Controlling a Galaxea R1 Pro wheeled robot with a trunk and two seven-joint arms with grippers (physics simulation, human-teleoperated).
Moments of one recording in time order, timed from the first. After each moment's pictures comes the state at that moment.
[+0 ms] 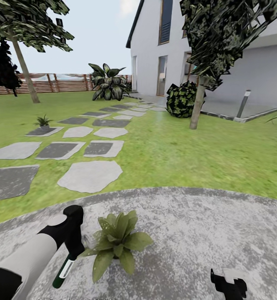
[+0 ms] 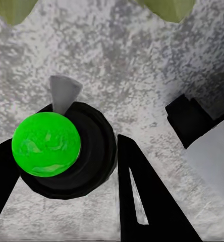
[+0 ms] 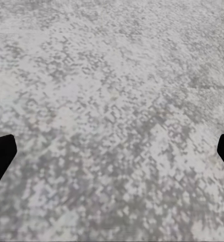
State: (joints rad) left arm -0.83 0.13 -0.35 -0.57 -1.17 0.88 -1.44; right arm -0.41 -0.13 -0.25 -0.19 0.16 -0.42 -0.18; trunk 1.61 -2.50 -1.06
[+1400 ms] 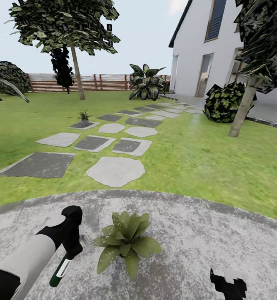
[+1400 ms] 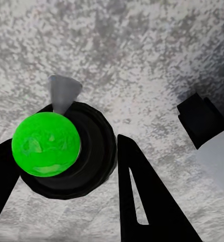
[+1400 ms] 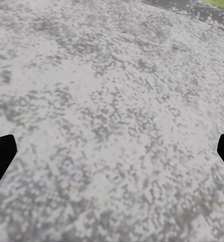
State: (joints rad) left arm -0.82 0.14 -0.34 -0.57 -1.18 0.91 -1.40; right arm -0.41 -0.13 -0.25 -0.19 0.16 -0.42 -0.18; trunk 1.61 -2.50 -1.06
